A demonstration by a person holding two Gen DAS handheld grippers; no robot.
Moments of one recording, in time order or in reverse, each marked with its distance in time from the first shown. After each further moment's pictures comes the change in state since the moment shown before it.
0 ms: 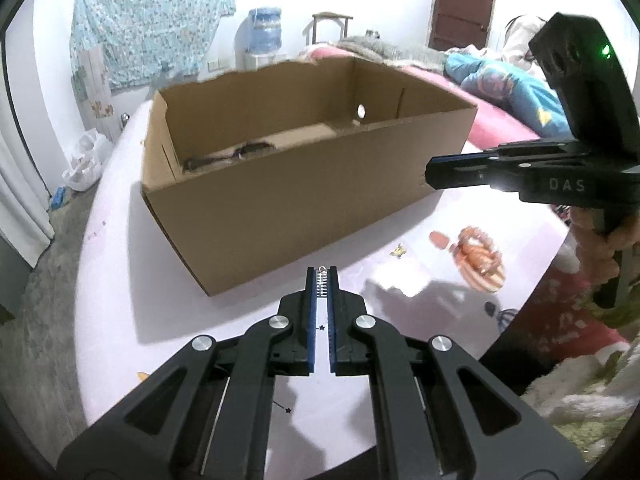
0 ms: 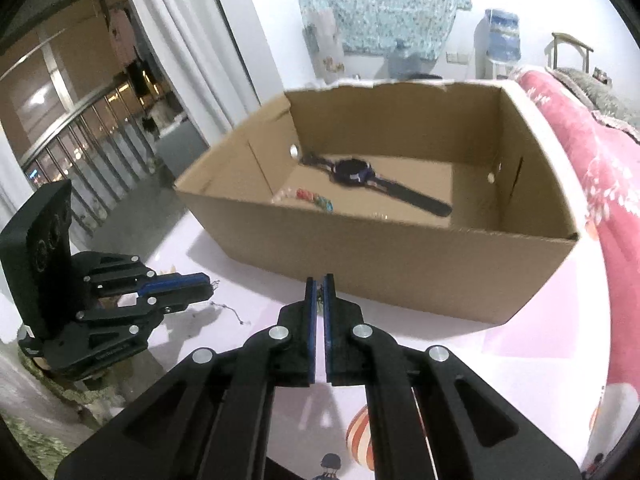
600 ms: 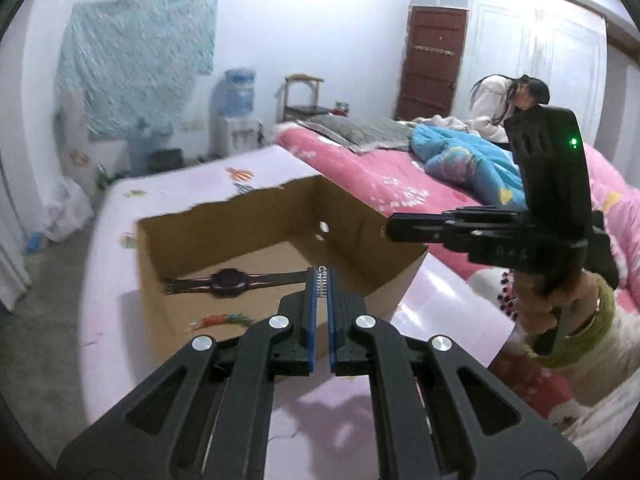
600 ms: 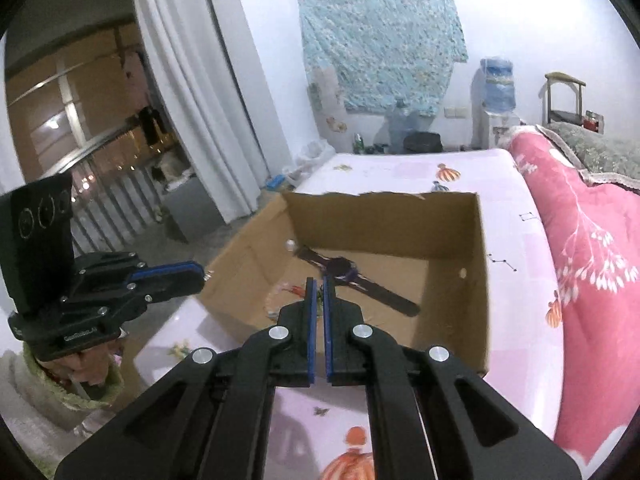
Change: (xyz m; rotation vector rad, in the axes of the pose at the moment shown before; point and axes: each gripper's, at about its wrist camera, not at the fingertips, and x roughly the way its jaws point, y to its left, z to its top) left arm -0.030 -0.008 0.103 -0.011 -0.188 -0.156; right arm -0.042 -0.025 0.066 -0.015 -0.175 0.008
